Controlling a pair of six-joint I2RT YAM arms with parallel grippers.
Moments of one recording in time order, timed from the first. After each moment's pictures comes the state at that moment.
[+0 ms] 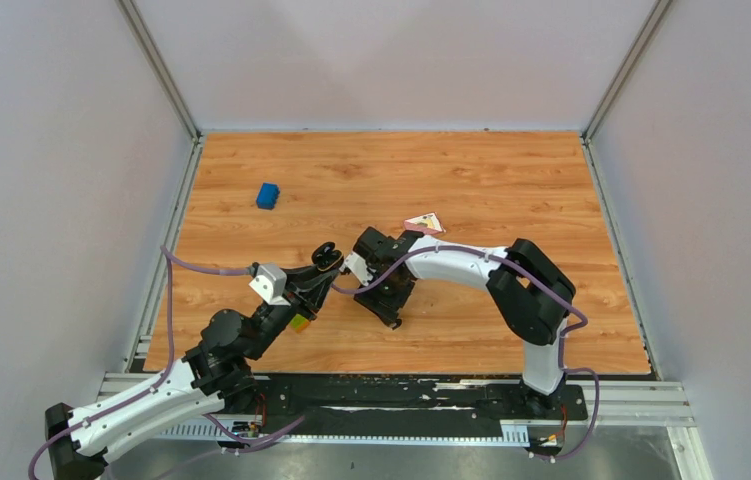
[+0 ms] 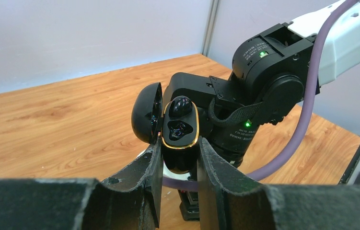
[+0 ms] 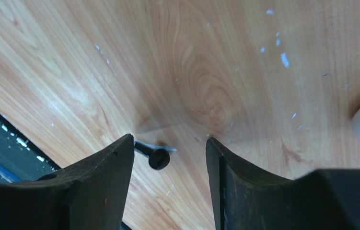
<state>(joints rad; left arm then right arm) -1.01 0.34 0.22 0.37 -0.30 -0.09 0.93 1.90 1.30 -0.75 -0.18 -0.15</state>
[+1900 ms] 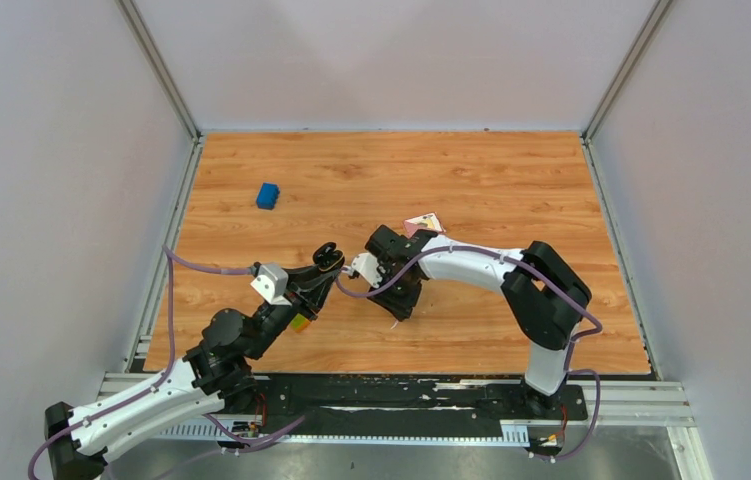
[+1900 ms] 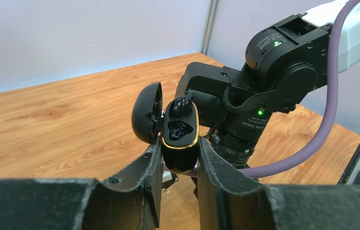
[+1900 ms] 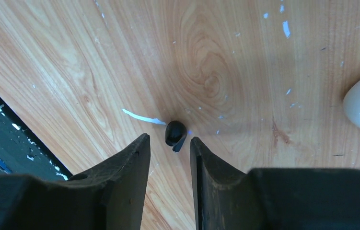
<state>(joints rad) -1.02 0.35 0.22 0.38 -0.29 -0.09 0.90 1.83 1.23 -0.76 -0.21 -0.30</state>
